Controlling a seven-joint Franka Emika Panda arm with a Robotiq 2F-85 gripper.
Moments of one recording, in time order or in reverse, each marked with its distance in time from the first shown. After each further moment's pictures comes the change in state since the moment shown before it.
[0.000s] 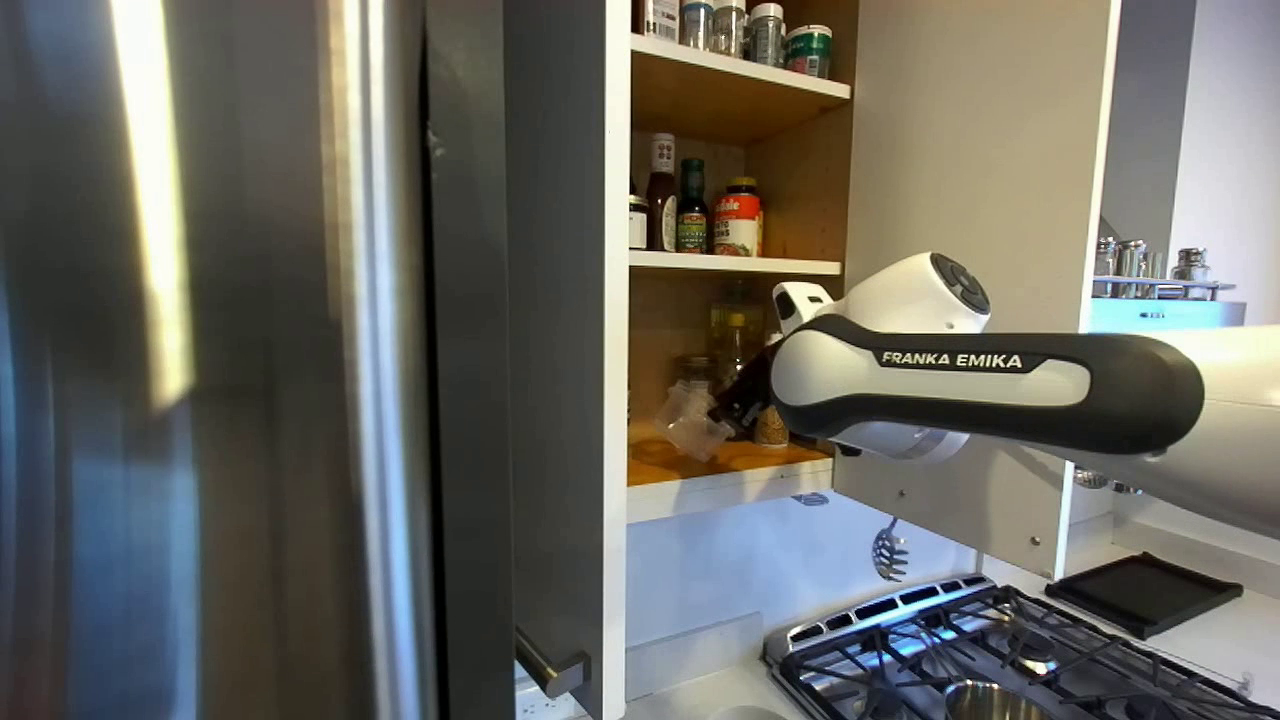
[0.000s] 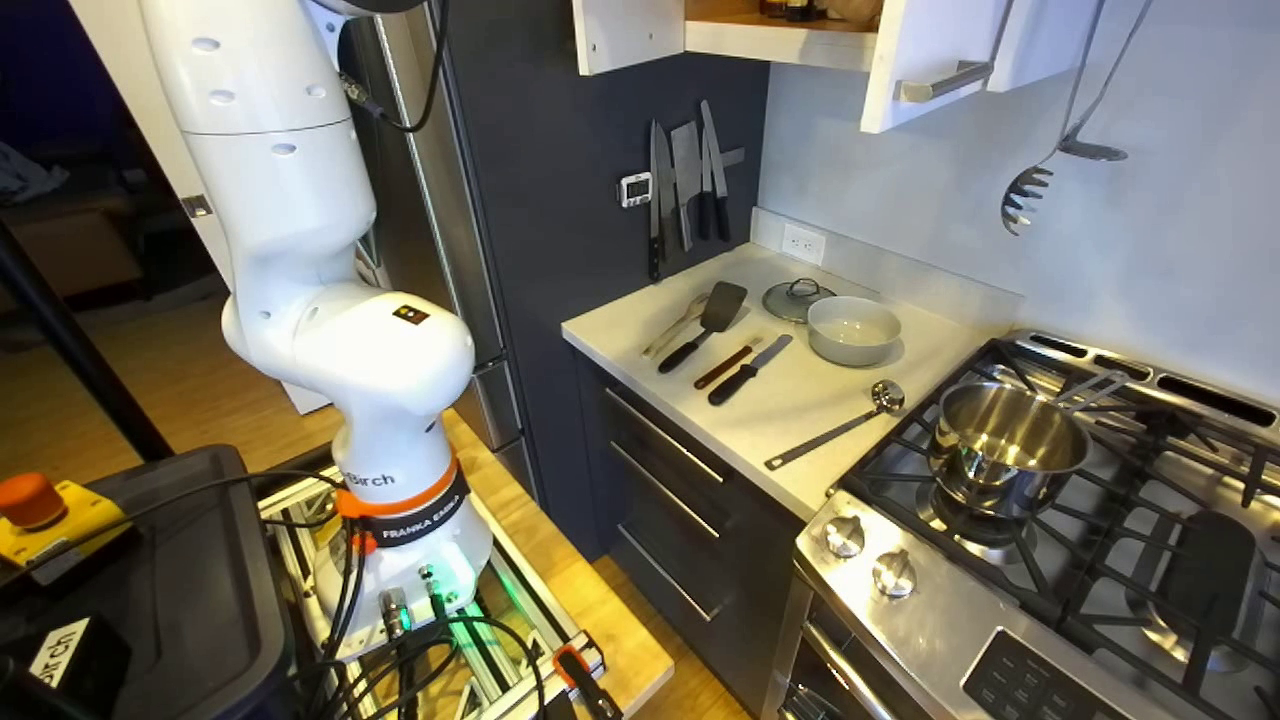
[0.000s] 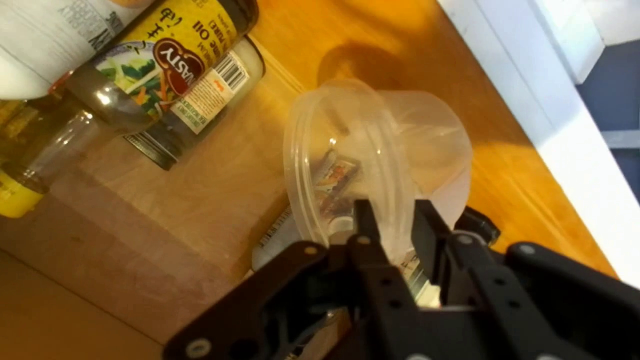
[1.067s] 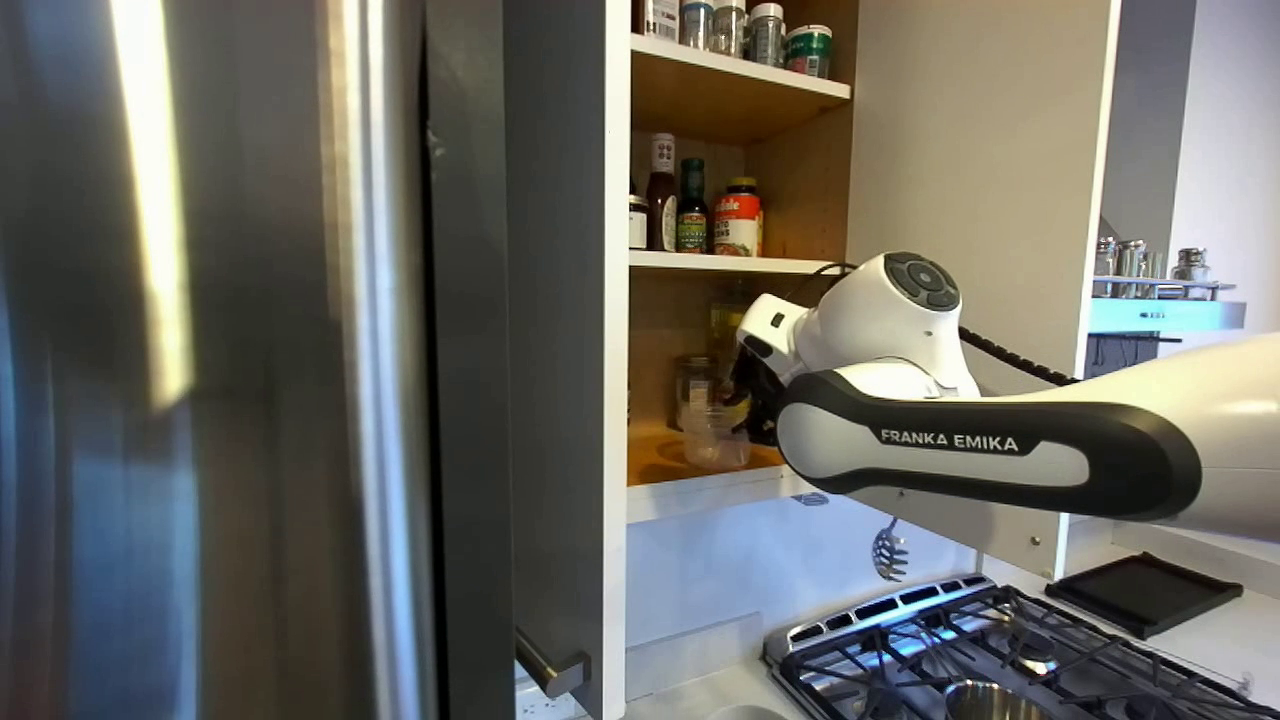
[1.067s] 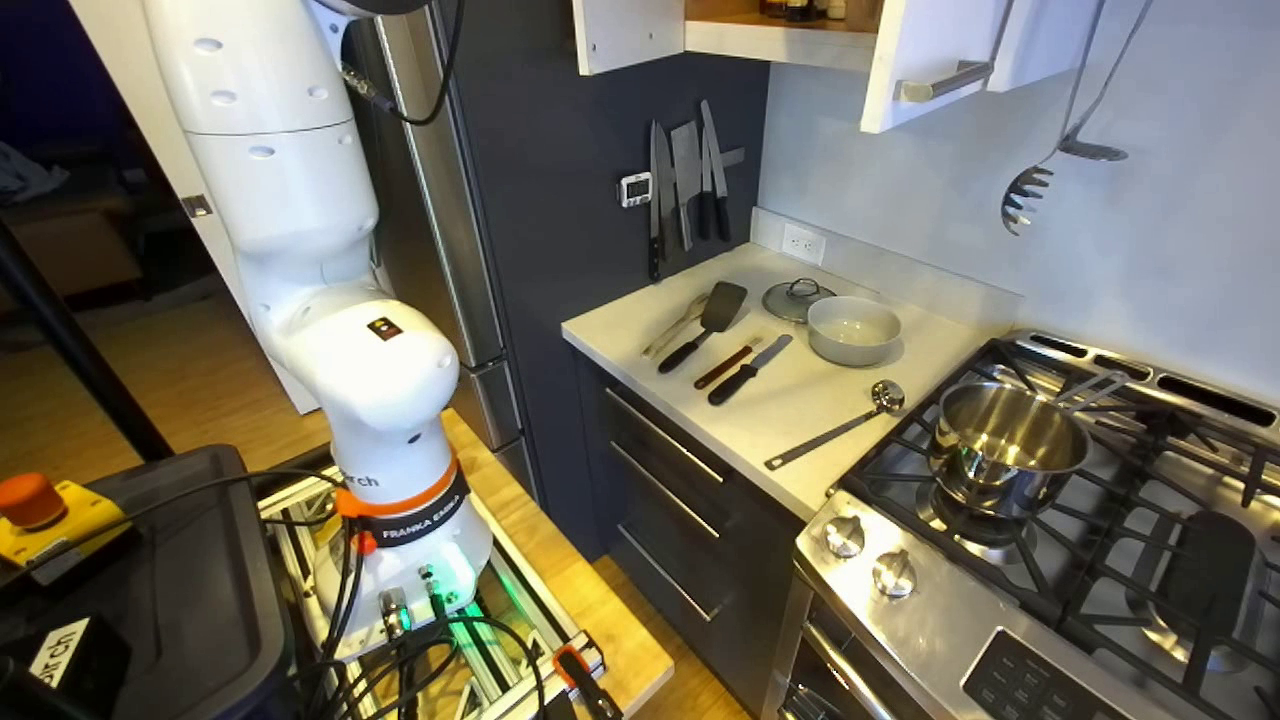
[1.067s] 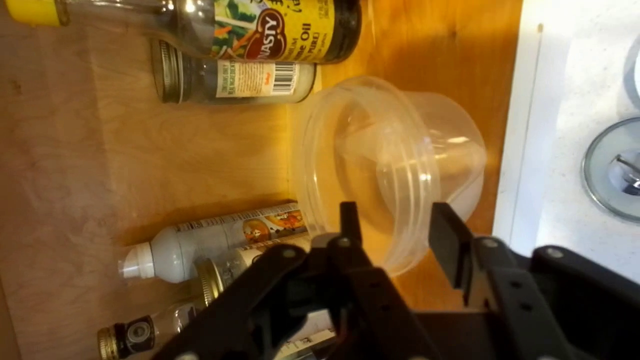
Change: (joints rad) arm -0.276 0.003 0.261 -0.001 -0.463 -0.022 -0.318
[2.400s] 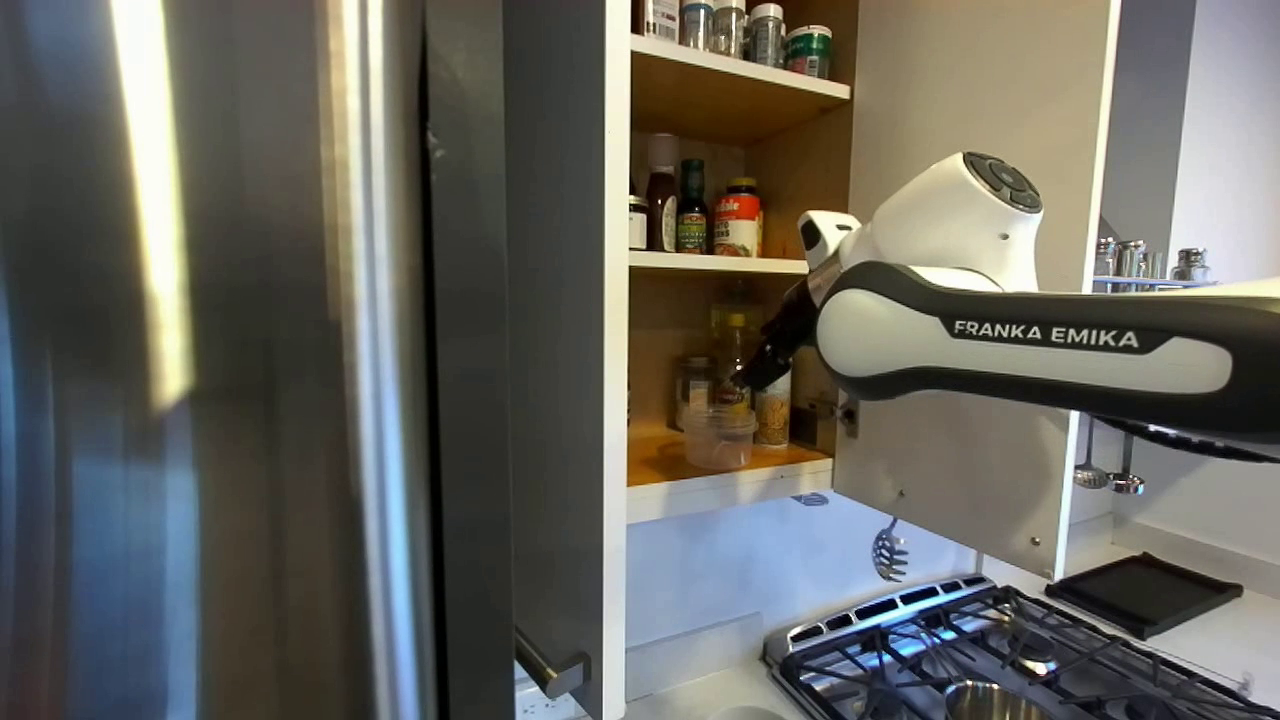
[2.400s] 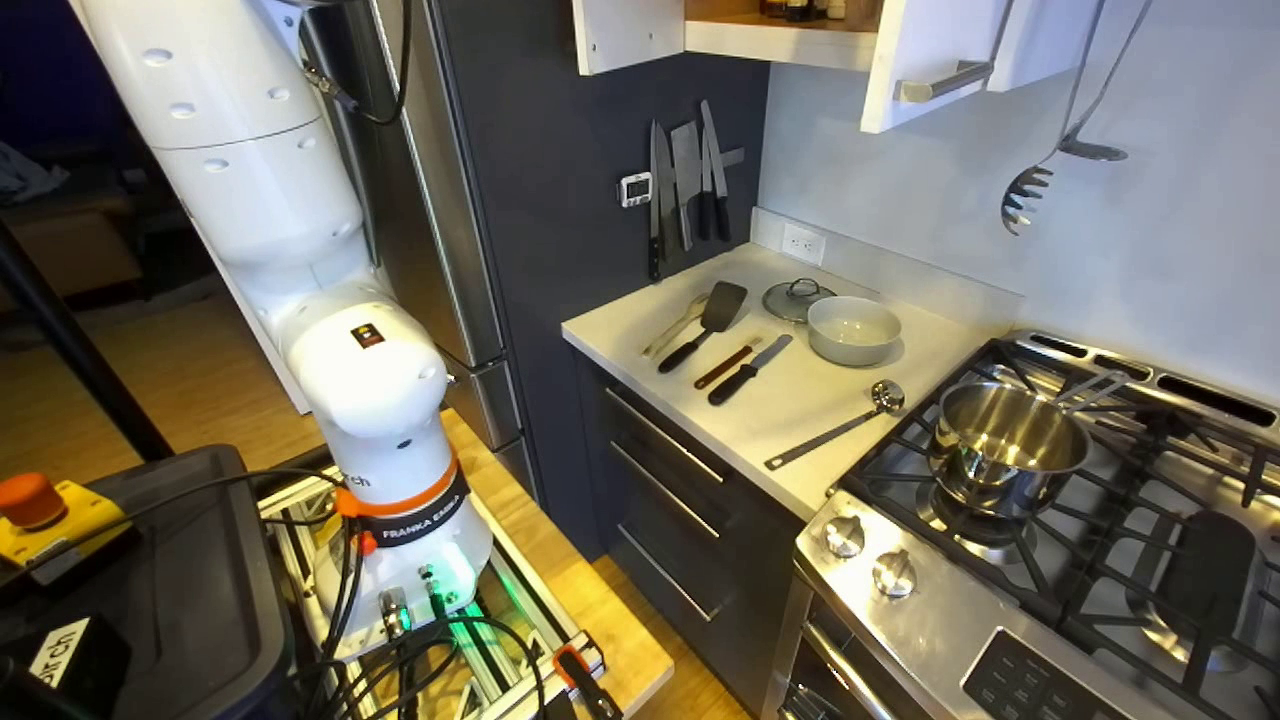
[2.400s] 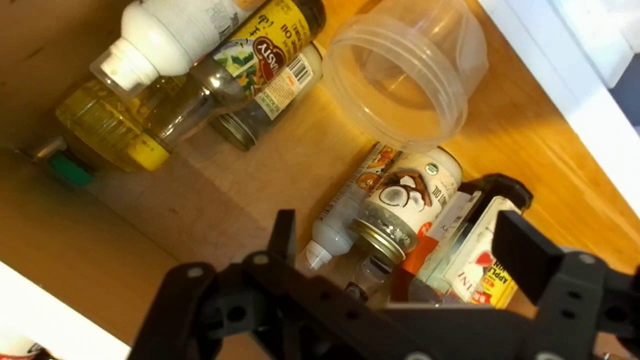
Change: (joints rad) arm -0.142 -0.111 0.152 0.050 0.133 -0.116 0.664
